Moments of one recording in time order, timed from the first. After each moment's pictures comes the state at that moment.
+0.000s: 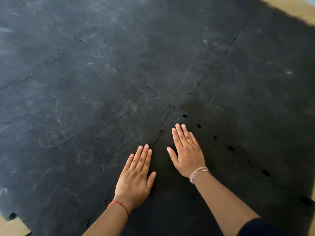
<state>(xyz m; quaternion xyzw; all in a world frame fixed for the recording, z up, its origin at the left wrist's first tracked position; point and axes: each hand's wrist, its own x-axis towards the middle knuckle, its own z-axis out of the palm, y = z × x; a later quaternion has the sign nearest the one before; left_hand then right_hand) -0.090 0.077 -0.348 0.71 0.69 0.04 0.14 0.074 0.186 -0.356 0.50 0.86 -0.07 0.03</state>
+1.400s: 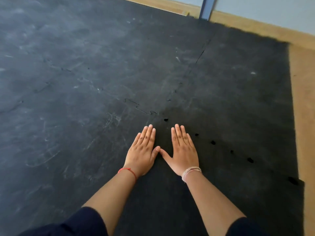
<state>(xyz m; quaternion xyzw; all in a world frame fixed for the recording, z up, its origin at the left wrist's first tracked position) -0.065 0.160 -0.354 0.76 0.64 0.09 0.08 0.093 0.180 -0.359 0.60 0.80 -0.05 -0.03</state>
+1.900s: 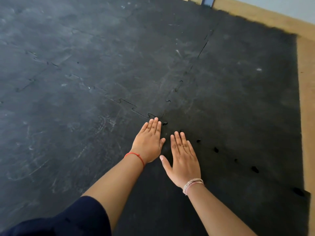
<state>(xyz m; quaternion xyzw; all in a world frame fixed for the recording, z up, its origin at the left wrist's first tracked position) -0.050 0.238 -0.351 0.78 0.61 -0.03 0.10 0.092 0.185 -0.359 0.59 0.80 -0.07 -0.03</state>
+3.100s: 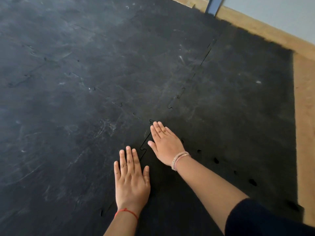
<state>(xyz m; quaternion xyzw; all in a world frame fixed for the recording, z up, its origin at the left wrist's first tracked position) -0.053 0.143 -0.359 0.59 0.79 0.11 0.13 0.048 0.266 -0.352 0.46 0.88 -0.07 0.08</state>
